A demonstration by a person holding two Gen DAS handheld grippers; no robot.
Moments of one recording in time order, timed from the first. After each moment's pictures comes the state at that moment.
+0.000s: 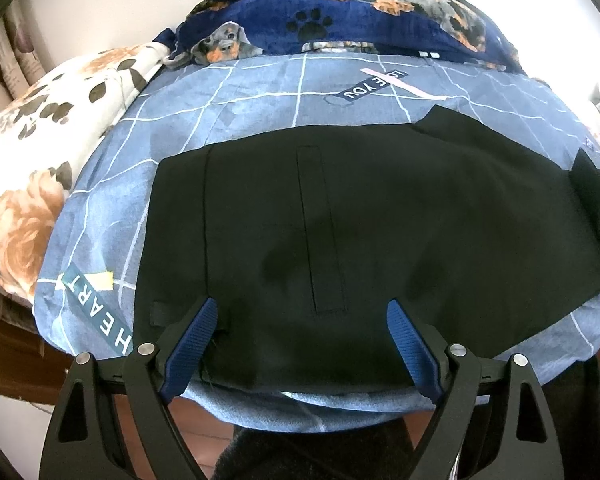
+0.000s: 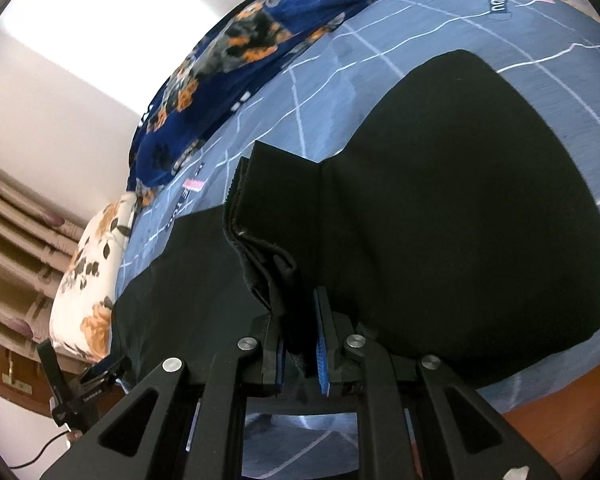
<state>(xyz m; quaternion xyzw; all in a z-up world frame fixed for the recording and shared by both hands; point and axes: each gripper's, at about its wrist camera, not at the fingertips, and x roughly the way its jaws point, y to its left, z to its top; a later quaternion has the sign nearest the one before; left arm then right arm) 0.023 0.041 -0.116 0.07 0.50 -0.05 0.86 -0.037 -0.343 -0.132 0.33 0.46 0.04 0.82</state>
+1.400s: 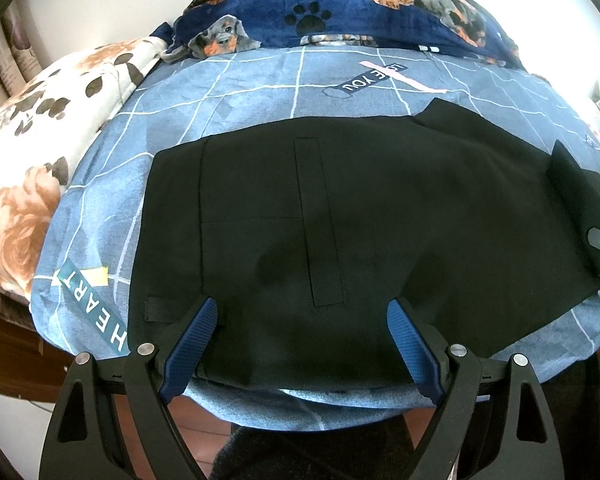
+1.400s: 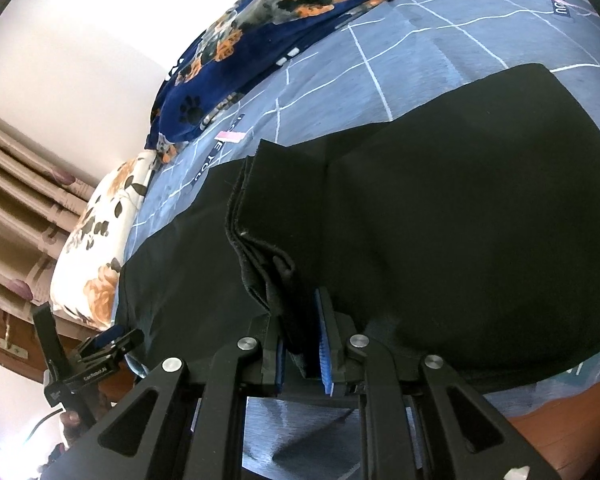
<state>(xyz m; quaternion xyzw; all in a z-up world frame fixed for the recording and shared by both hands) 0.024 0.039 -0.122 0.06 0.51 -0.05 0.86 -0.020 -0.279 -0.137 0.30 0.48 0.09 0.82</state>
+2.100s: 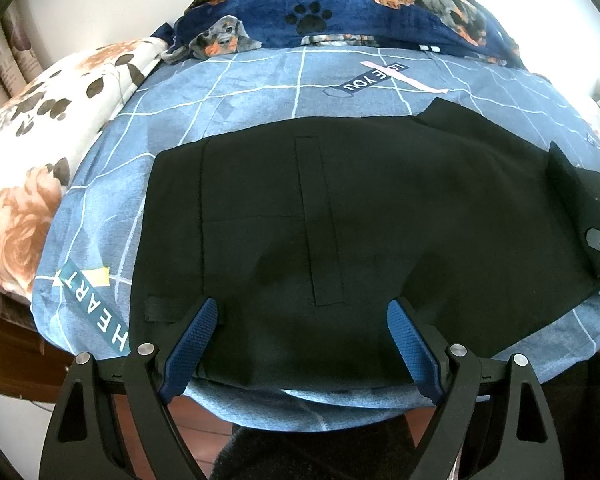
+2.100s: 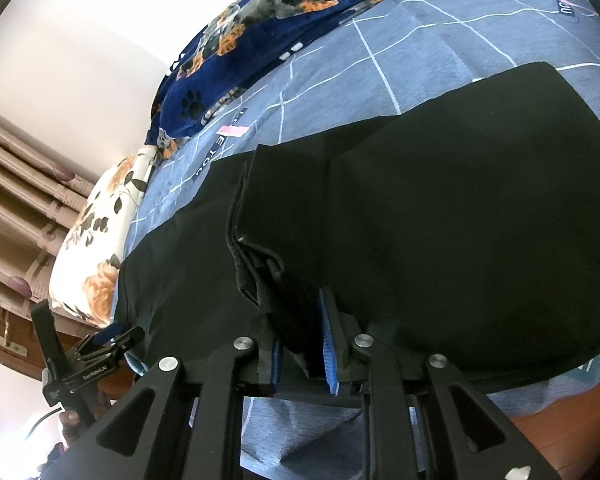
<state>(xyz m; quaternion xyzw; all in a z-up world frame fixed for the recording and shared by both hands) 0.025 0.039 -0.123 0.06 0.51 -0.05 0.86 -0.020 -0.275 -0.139 0.30 0.48 0.09 0.82</state>
